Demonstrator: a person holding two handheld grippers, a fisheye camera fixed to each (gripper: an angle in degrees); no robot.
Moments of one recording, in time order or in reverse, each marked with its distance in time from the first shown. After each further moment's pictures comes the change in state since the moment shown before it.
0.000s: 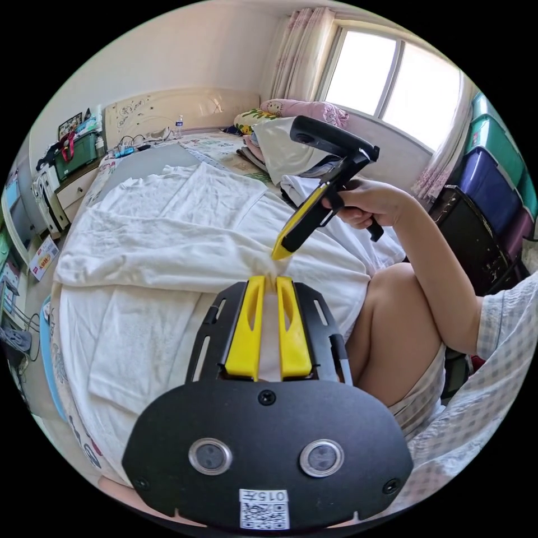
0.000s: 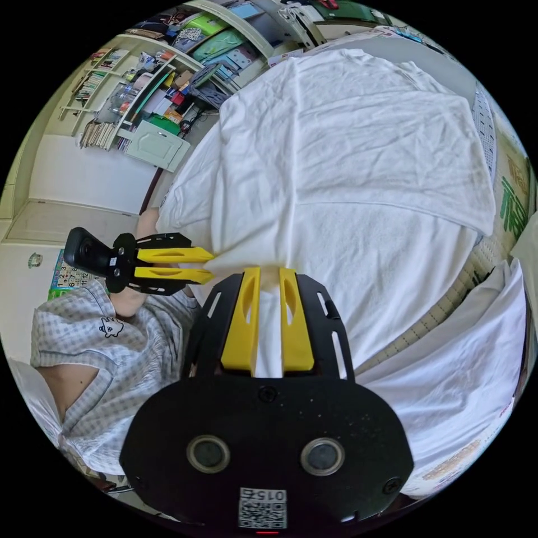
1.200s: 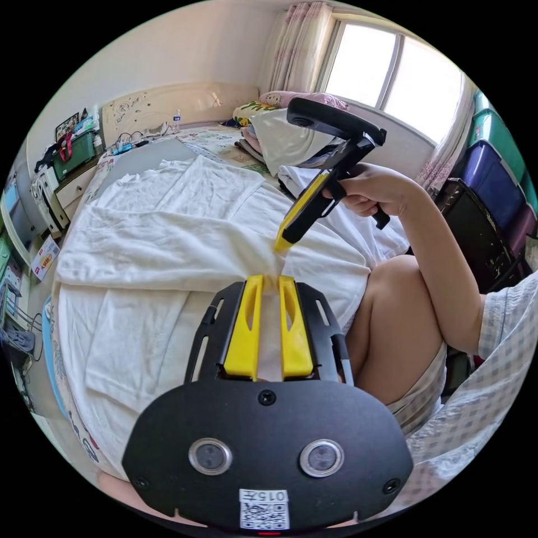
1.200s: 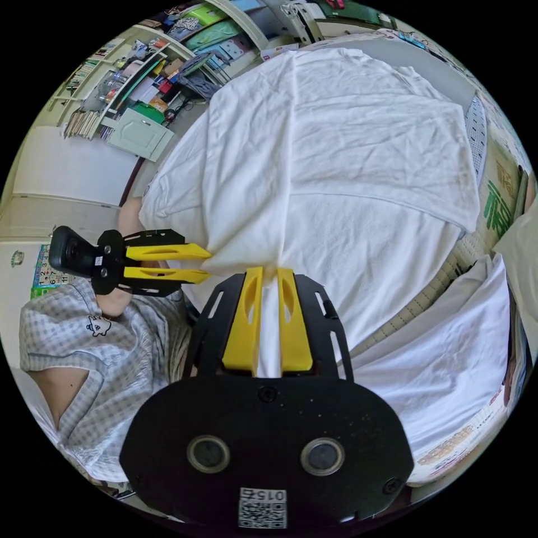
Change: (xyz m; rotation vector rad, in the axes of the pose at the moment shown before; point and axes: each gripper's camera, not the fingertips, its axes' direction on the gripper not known) left arm -0.001 -0.001 0.028 -0.032 -0.016 0.004; right arm -0.027 0.008 -0.066 -0.052 0.096 -0.007
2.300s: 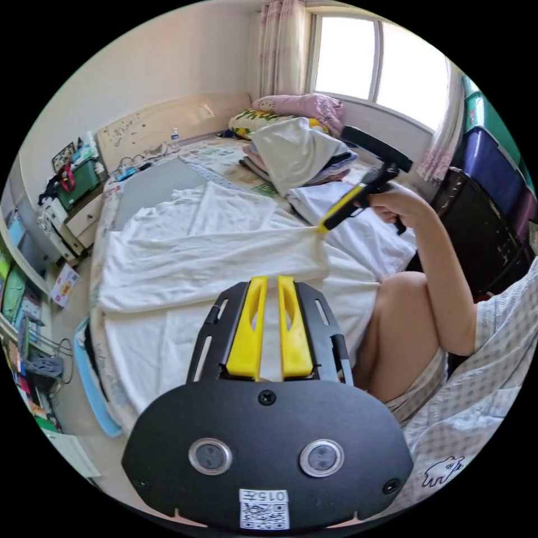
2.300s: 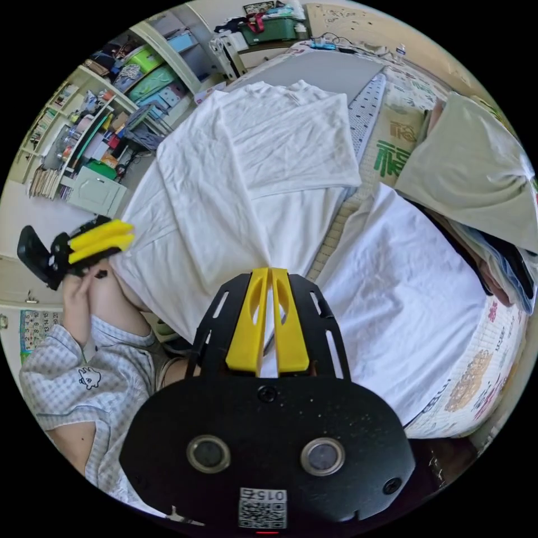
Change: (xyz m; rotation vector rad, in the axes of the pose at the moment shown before) left arm -0.012 -0.130 -0.120 -0.031 -0.192 0.085; right arm 0.015 0.150 -0.124 0.176 0.174 0.307
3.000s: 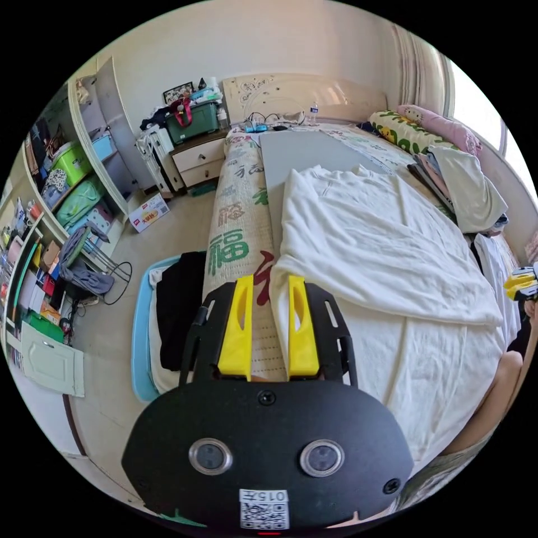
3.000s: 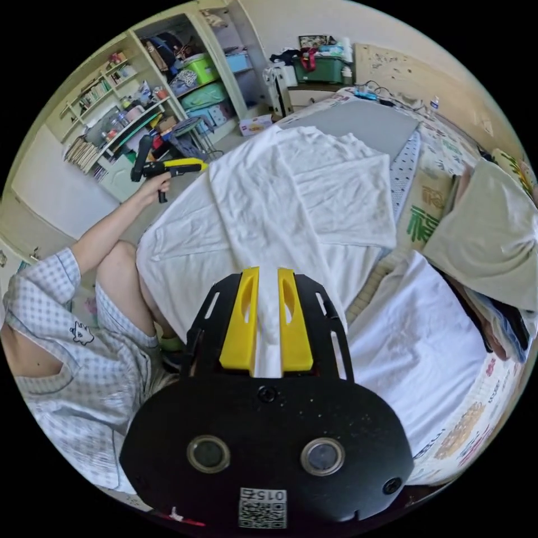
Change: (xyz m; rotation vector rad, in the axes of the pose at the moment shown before) left arm -0.225 -0.025 -0.001 -0.042 -0.290 -0.341; right arm -0.032 -0.001 -0.050 0.172 -0.073 -0.258
